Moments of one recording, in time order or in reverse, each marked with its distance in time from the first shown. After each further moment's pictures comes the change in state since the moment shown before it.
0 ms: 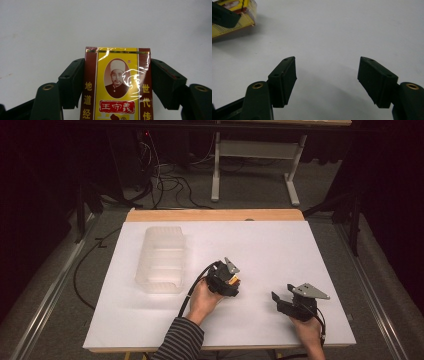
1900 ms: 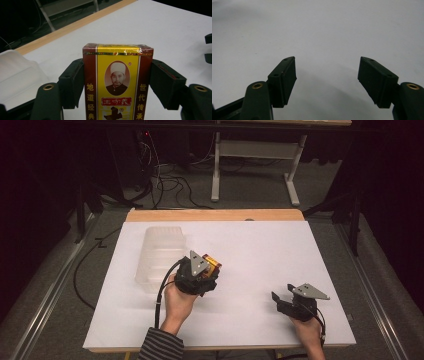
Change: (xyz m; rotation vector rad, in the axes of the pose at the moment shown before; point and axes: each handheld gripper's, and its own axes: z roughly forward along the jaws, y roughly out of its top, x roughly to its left) left arm 0.030 -0.020 -0.107 -0.278 0.147 -0.116; right arm 0.000 0.000 0.000 -0.005 -0.004 -0.008
